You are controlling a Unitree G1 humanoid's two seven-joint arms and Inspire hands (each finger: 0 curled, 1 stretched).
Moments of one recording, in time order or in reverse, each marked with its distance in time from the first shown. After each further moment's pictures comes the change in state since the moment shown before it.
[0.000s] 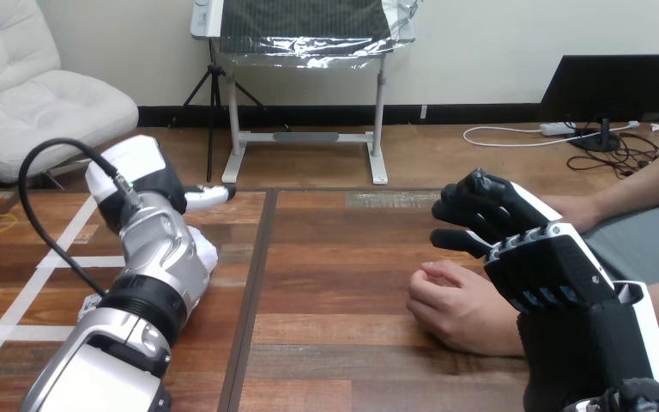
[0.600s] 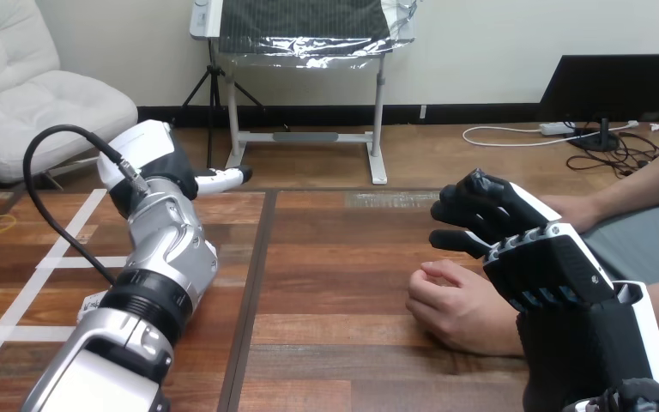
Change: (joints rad) left arm 0.025 0.002 0.003 -0.149 -0.028 0.058 -0.063; right arm 0.000 0.000 0.001 0.000 -0.001 0.000 0.000
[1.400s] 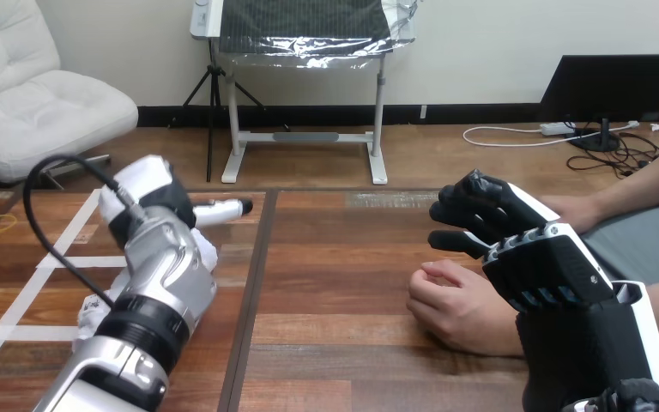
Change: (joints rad) left arm 0.089 0.006 -0.007 -0.076 0.000 0.090 -0.095; right arm 0.000 0.001 -0.001 0.000 -0.003 0.000 0.000
